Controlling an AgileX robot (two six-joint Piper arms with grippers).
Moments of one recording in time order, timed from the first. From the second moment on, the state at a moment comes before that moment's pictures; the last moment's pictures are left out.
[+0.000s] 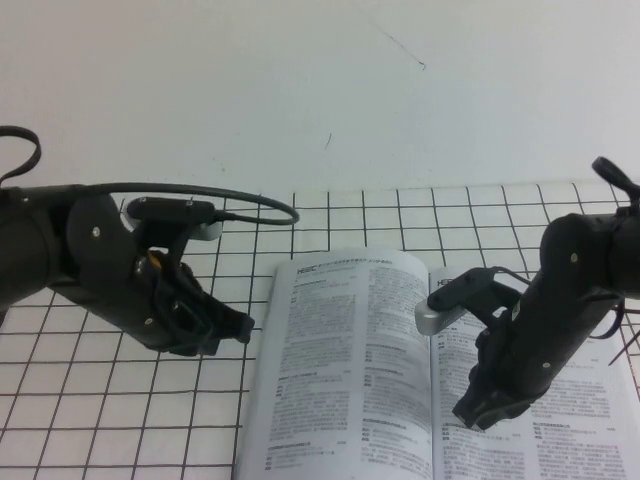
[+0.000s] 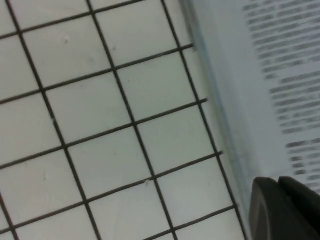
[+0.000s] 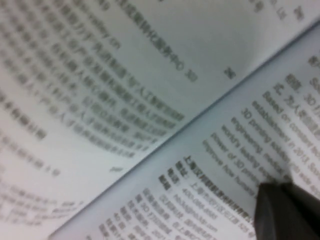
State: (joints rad) right arm 0.47 1.89 -1.10 0.31 0.79 -0.48; left arm -0.34 1.58 -1.05 -0.25 0.70 0.06
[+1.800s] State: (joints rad) right arm 0.47 1.95 -1.13 0.28 0.82 -0.42; left arm -0.31 1.89 -1.01 -0.92 0.51 0.55
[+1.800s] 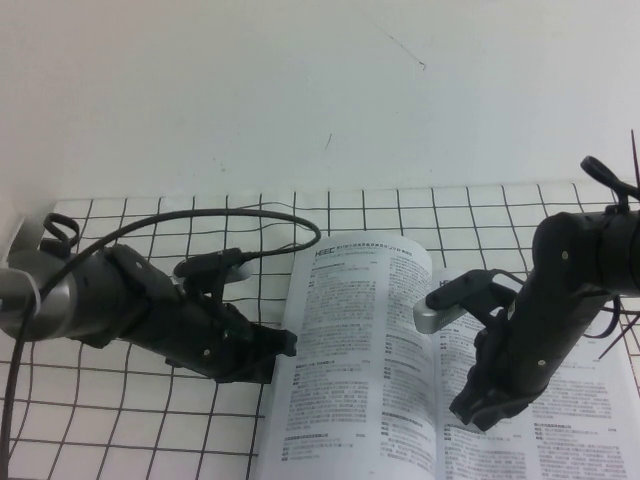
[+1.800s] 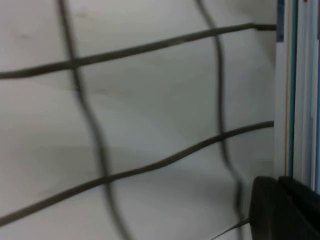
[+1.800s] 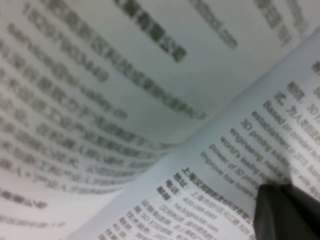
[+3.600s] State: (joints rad) right arm 0.47 0.52 -1.16 0.10 1.11 -0.26; left arm -0.58 0.88 -1.24 -0.49 0.89 0.30
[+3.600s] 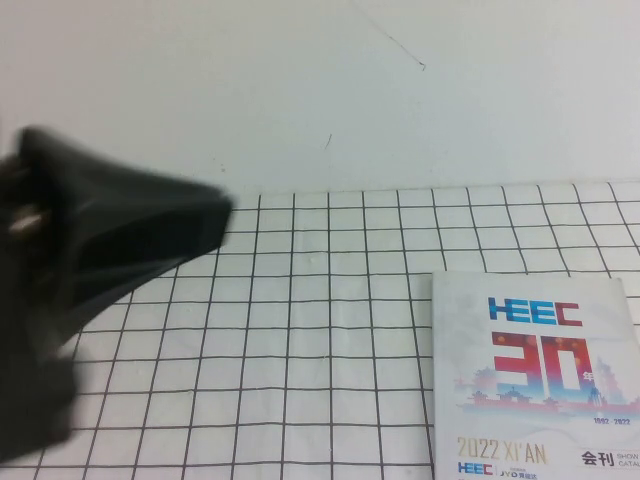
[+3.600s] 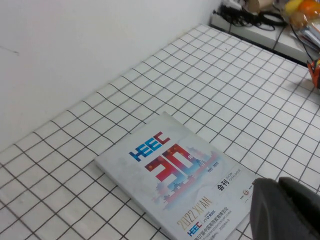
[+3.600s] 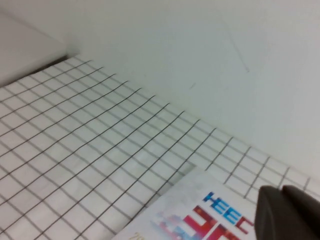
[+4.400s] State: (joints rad) right arm 0.47 0.39 -0.33 0.15 0.31 -0.27; left arm -0.58 0.10 -0.43 -0.09 0.60 0.19
